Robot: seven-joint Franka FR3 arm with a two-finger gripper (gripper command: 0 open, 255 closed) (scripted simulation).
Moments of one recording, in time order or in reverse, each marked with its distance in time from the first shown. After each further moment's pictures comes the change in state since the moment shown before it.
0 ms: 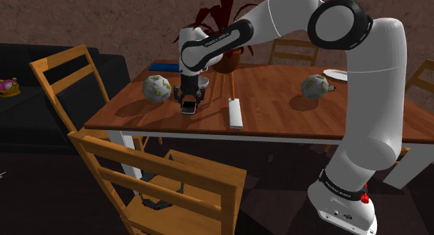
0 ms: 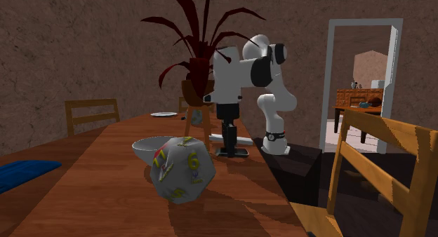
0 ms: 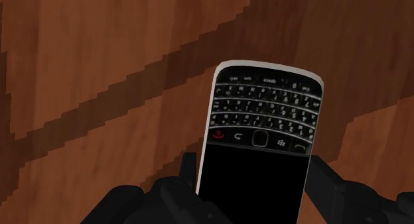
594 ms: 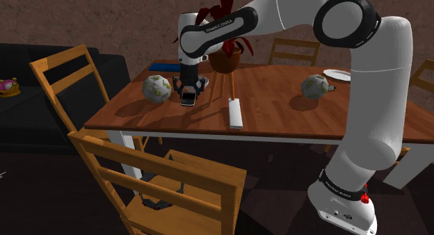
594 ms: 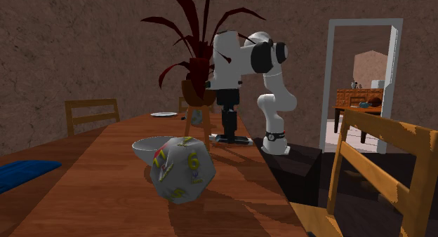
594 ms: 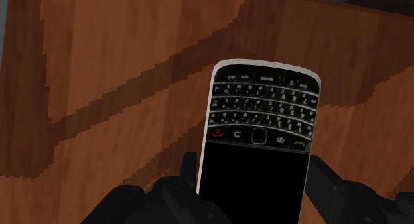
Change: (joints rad) arm -0.003 -0.041 0.005 0.061 0.010 -0.101 -0.003
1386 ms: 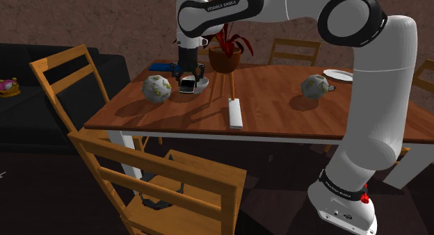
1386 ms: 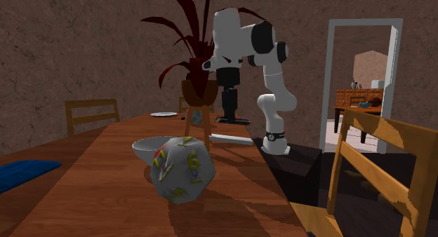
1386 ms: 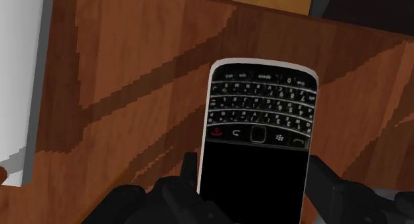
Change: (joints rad) arm 0.002 -0.029 0.004 0.123 0.006 -0.151 0.003
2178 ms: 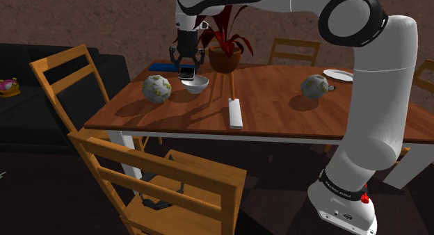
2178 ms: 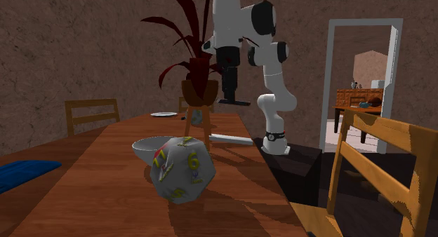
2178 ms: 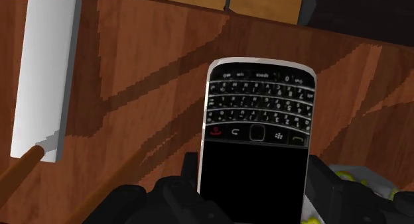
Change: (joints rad) arm 0.004 -0.002 0.002 0.152 0.000 -0.154 0.003
